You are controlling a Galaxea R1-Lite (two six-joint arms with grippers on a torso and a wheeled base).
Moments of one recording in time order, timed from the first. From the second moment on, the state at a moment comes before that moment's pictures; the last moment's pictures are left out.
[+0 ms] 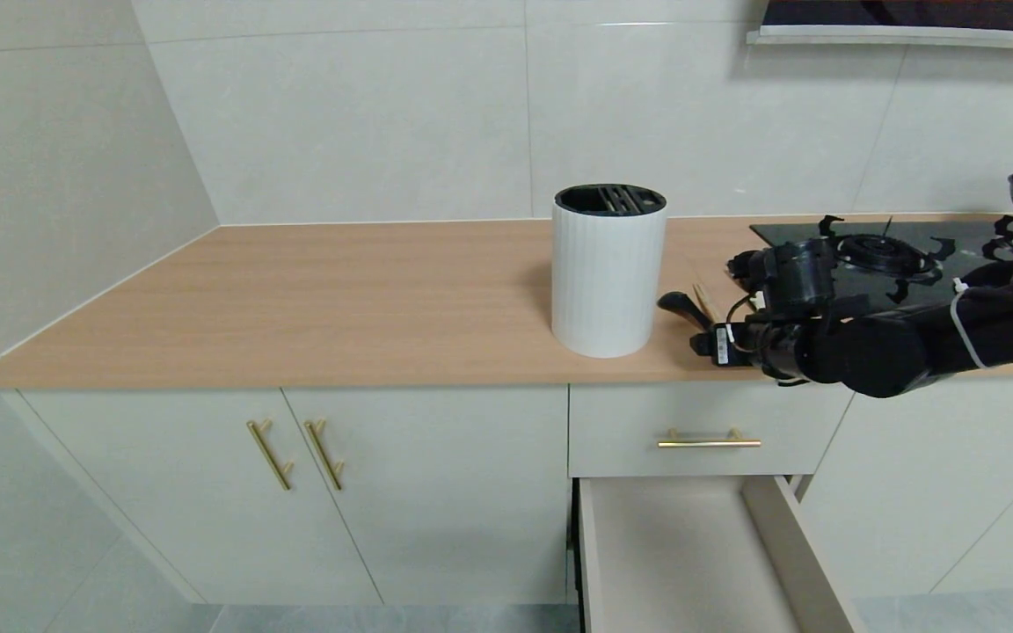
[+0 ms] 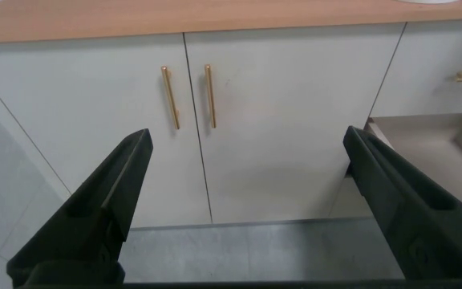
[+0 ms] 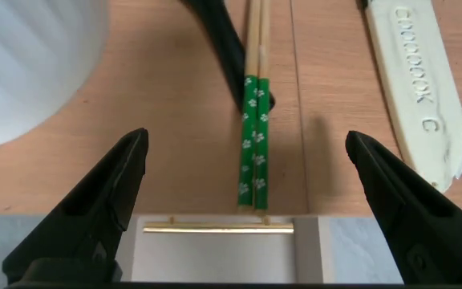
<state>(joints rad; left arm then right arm) 0.00 0.00 0.00 0.00 -0.04 0.01 0.33 2.07 -1.32 -0.25 -0.33 0.12</state>
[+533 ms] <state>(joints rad) 0.00 0.00 0.00 0.00 -0.04 0.01 0.33 2.09 -1.33 -0.25 -0.33 0.12</state>
